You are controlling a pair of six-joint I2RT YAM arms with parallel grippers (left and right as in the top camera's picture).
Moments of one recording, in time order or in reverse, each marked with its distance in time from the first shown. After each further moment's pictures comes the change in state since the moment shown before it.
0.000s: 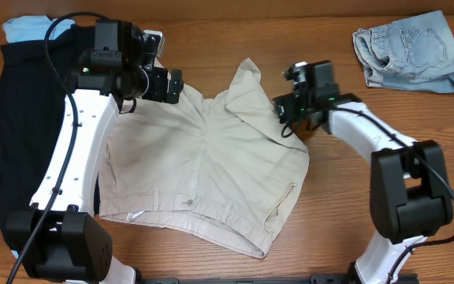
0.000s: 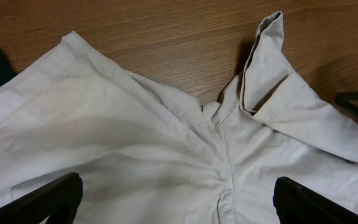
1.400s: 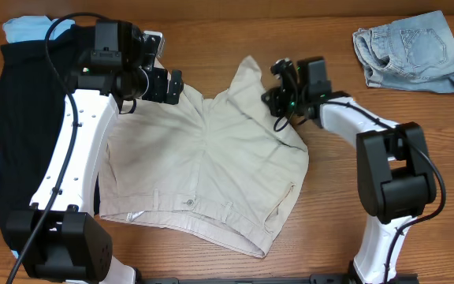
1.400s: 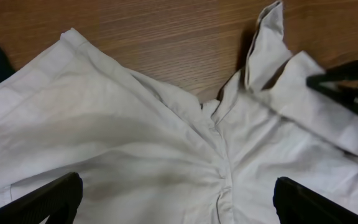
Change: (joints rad) left arm 0.000 0.000 0.000 -0.008 0.000 0.000; right arm -0.004 0.146 0.082 0.158 -0.343 0.094
